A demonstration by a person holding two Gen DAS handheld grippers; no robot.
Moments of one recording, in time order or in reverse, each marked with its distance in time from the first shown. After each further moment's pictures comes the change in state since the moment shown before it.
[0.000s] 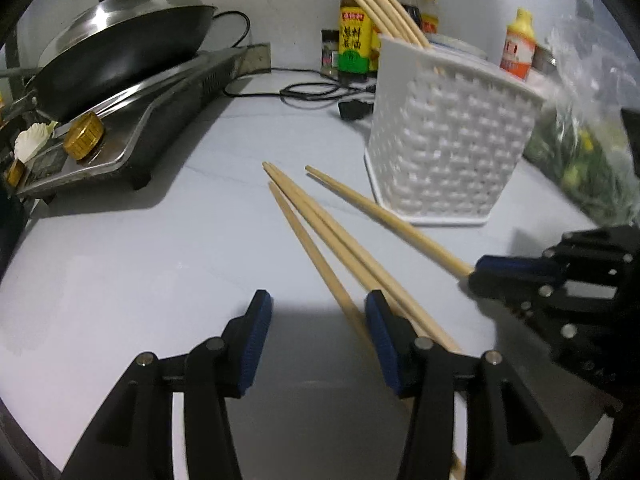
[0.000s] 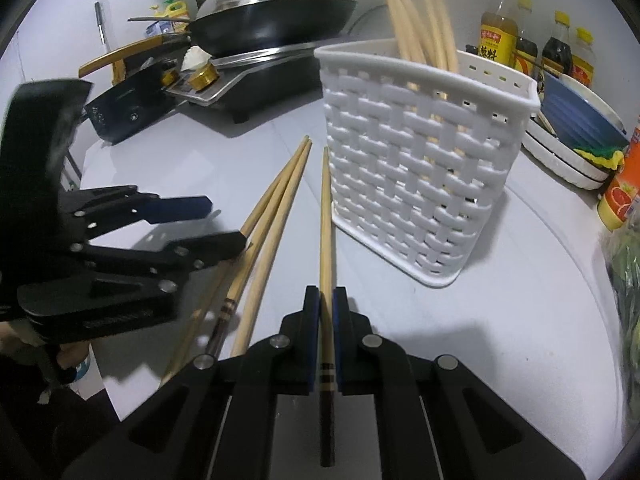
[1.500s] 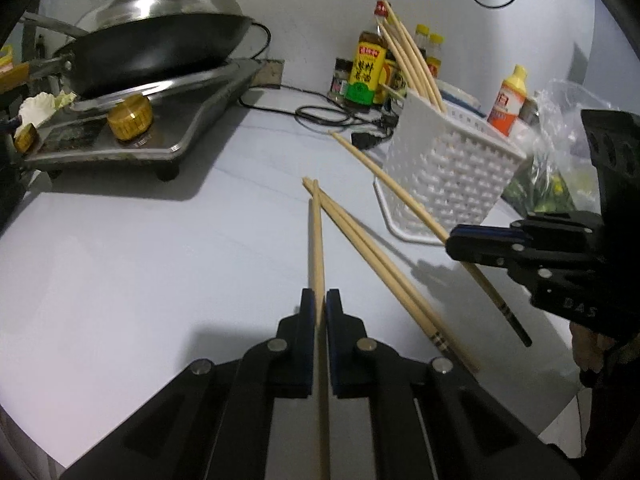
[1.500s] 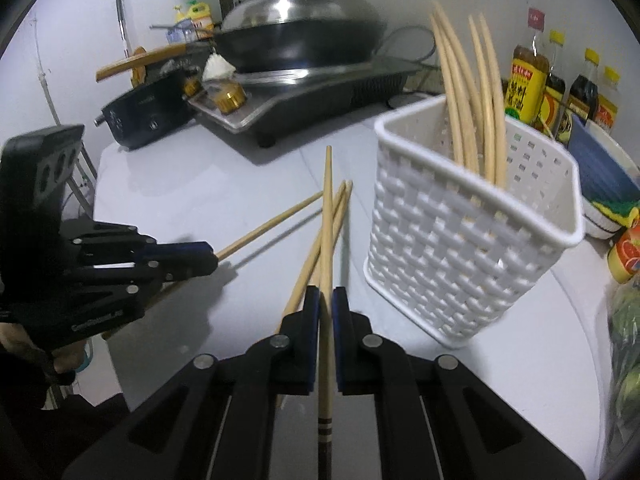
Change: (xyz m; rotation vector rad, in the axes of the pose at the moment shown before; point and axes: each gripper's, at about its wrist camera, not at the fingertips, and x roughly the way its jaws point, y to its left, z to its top) left arm -0.036 0.052 -0.008 -0.114 -0.079 -0.147; right arm -0.002 0.027 0.044 -0.064 -0.036 0.034
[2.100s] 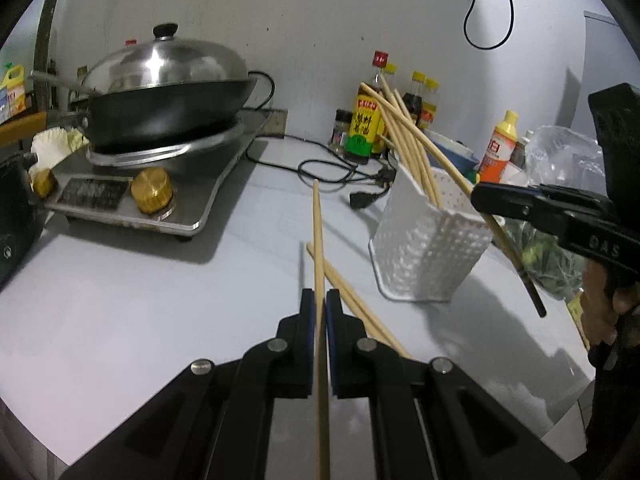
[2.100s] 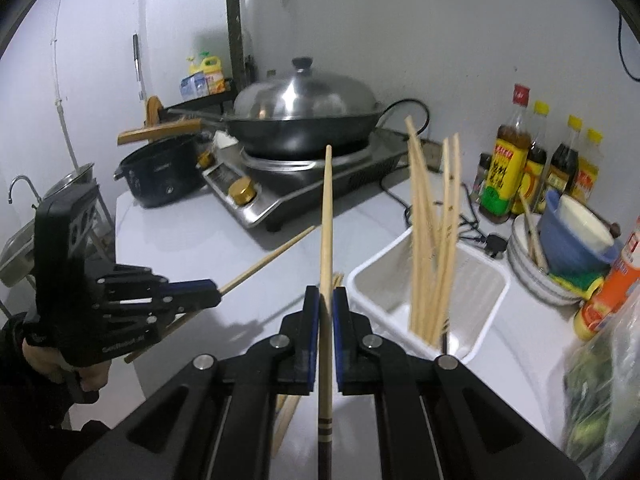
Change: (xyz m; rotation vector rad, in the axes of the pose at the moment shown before) left arm -0.039 -0.002 0.030 0.002 -0.132 0.010; right arm -0.074 -0.010 0.052 -0.024 -0.180 -0.006
